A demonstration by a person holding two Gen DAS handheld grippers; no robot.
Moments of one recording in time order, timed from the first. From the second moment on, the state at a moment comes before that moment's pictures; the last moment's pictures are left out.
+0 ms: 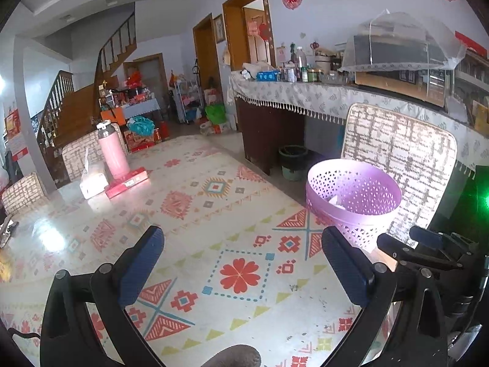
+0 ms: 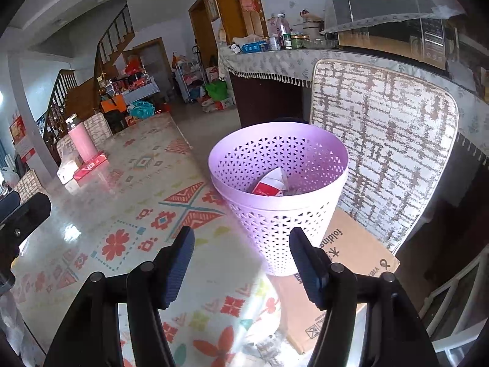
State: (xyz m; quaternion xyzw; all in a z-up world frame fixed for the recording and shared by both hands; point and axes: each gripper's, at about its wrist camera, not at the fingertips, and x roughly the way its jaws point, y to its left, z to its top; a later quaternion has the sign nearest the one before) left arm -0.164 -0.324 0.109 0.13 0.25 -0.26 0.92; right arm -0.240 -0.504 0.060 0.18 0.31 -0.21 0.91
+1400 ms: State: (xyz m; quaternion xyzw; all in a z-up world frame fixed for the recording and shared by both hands) left arm -0.160 -0.356 0.089 0.15 0.28 -0.27 0.91; right arm -0.256 -0.526 0.050 0.19 0.31 -0.23 0.90
